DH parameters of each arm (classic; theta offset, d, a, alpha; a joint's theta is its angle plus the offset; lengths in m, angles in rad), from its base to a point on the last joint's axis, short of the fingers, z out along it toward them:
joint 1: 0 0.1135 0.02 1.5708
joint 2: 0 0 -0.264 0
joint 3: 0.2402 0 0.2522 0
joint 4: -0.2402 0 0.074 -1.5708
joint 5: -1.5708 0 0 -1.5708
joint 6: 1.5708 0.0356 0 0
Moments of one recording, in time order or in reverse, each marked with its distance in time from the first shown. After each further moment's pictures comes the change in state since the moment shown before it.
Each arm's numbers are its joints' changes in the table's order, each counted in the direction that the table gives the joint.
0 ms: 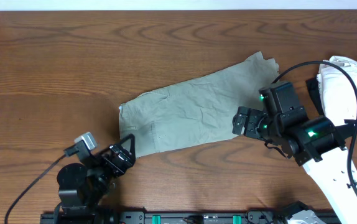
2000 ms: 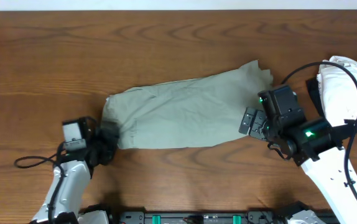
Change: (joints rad) left arm 0.235 -1.049 0.054 0.388 0.021 -0.298; right arm -0.005 0.000 -0.059 0.008 -0.159 0.058
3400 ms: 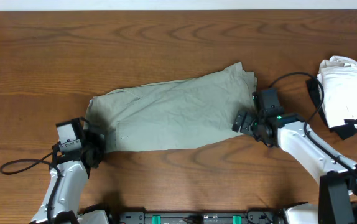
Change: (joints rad) left arm 0.035 -0.001 0.001 -0.020 0.234 0.047; right arm -0.153 -0.368 -0.295 0.574 0.167 -0.079
